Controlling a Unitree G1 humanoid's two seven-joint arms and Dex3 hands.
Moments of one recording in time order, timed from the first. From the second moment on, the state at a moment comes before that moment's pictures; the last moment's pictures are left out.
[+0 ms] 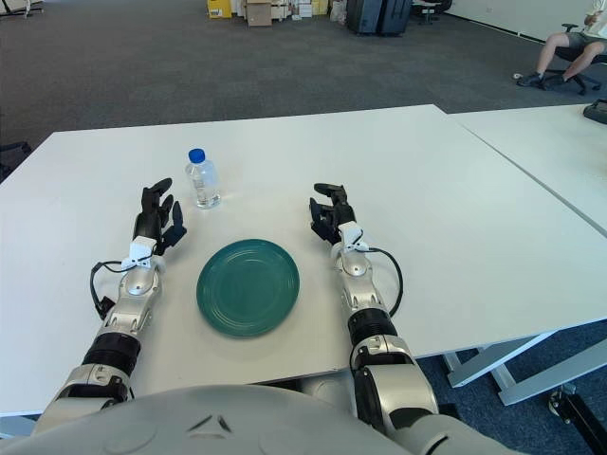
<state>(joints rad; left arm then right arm) -0.12 0.06 0.06 0.52 0.13 -0.41 0.22 -0.30 0.00 -0.03 0.75 -0.06 -0.38 -0.07</state>
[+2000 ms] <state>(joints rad) -0.21 0.10 0.04 0.58 0.23 -0.55 0.32 -0.30 0.00 -0.04 0.80 -0.05 -0.42 -0.04</state>
